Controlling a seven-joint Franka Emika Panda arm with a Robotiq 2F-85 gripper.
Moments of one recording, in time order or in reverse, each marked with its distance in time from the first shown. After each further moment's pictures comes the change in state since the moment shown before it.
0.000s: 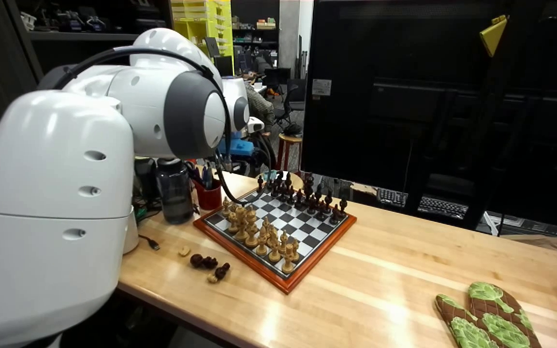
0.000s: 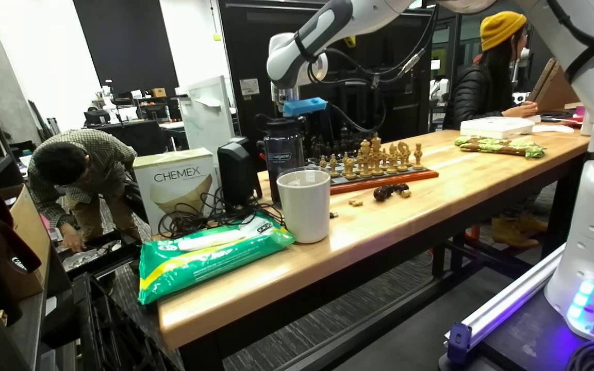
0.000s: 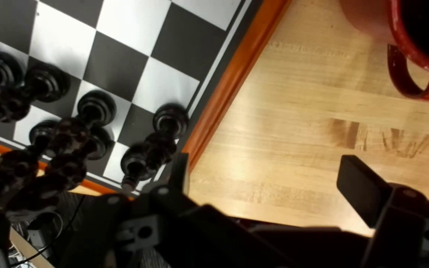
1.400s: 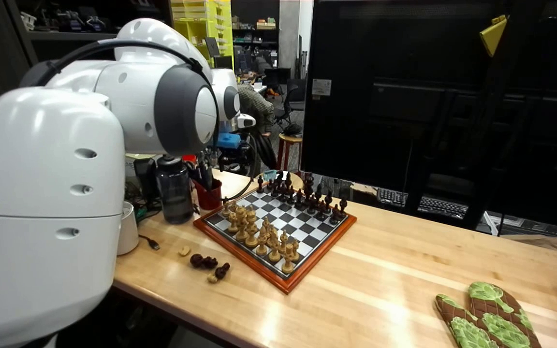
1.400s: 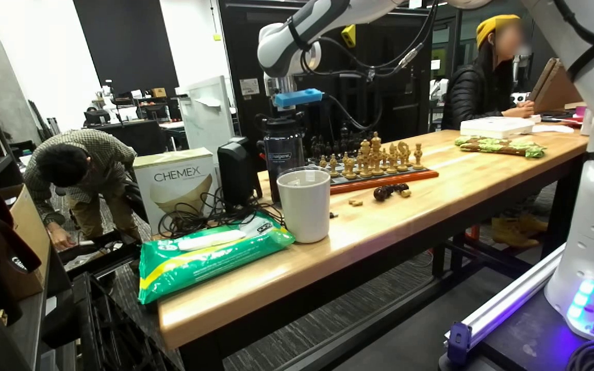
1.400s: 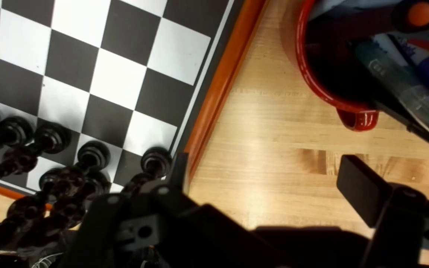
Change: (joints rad) arm 0.042 -0.020 -0.001 0.039 0.003 -0.171 0.123
